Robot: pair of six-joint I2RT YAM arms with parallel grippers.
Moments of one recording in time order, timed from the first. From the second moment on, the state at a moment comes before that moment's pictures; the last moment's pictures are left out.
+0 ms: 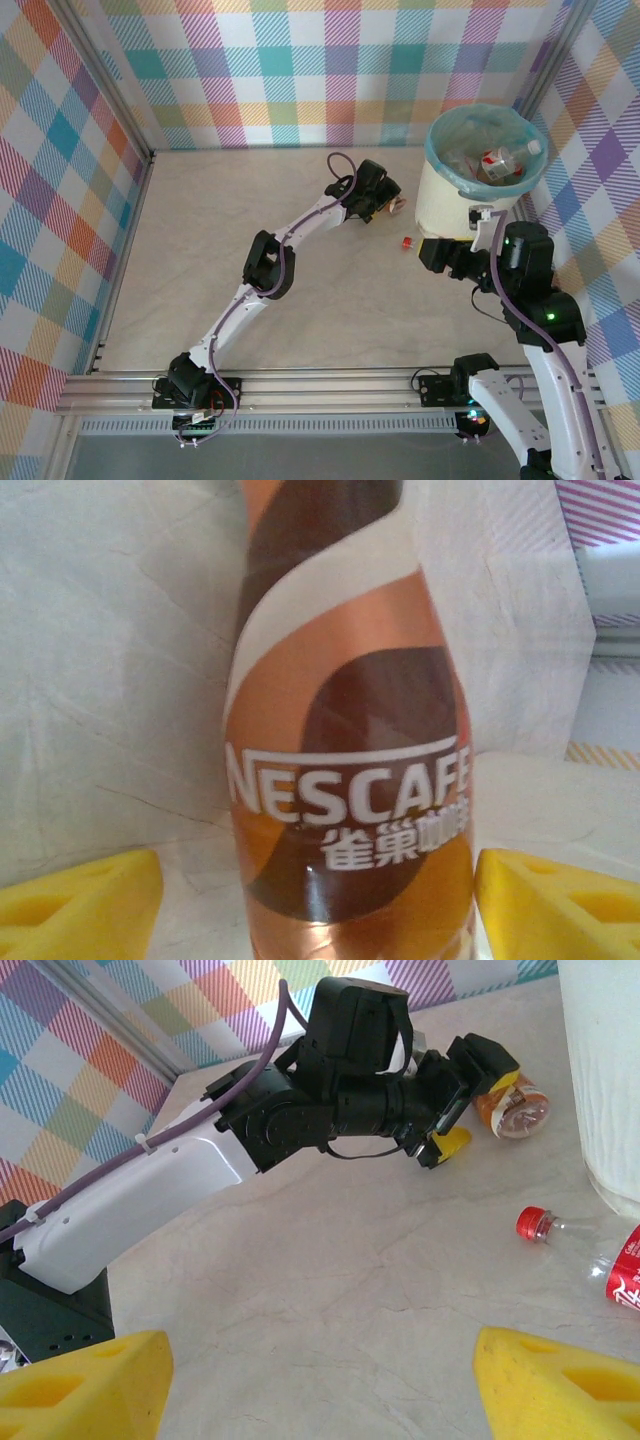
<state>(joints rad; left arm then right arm) -0.70 2.82 2.67 -0.56 0.07 -1.30 0.18 0.69 1.06 -0.88 -0.39 0.34</state>
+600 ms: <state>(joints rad) -0.70 2.84 2.70 -0.58 0.09 -1.21 0.18 0.69 1.08 -0.88 -0.39 0.34</state>
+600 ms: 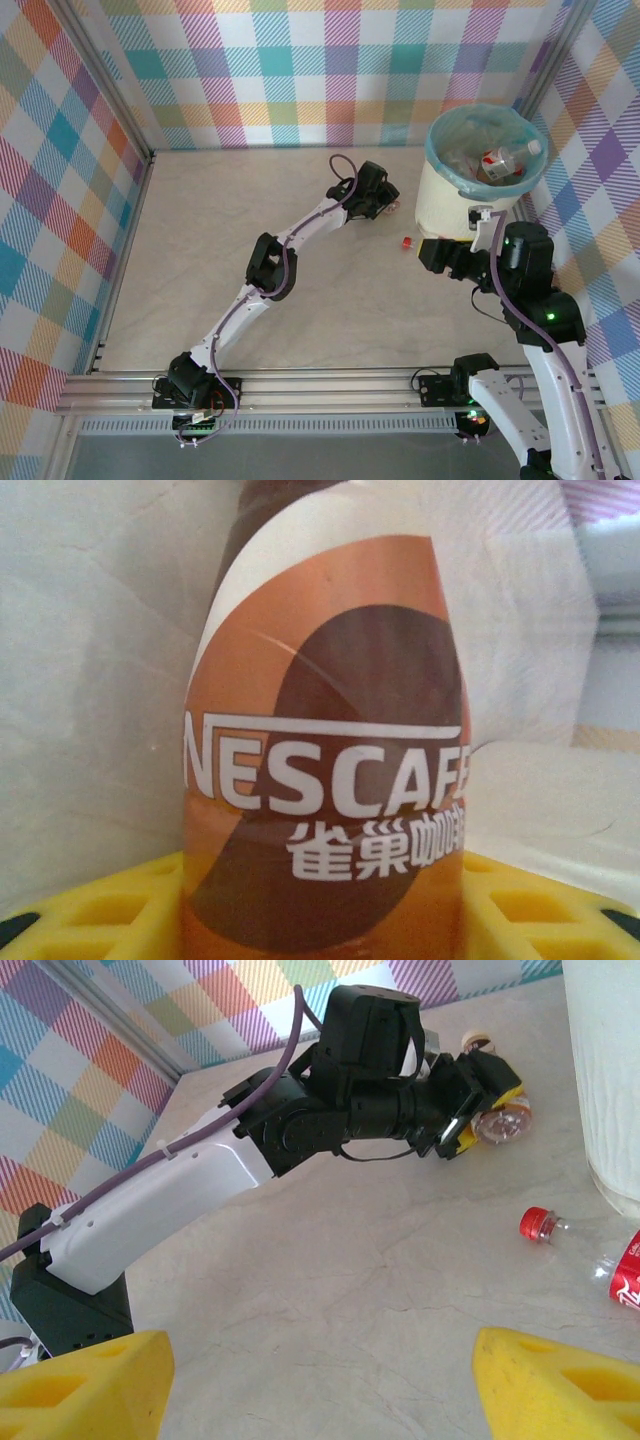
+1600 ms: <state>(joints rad) -0.91 1.16 1.12 -0.11 0.29 -0.35 0.20 0.86 1.19 -0.35 -0.78 0.52</state>
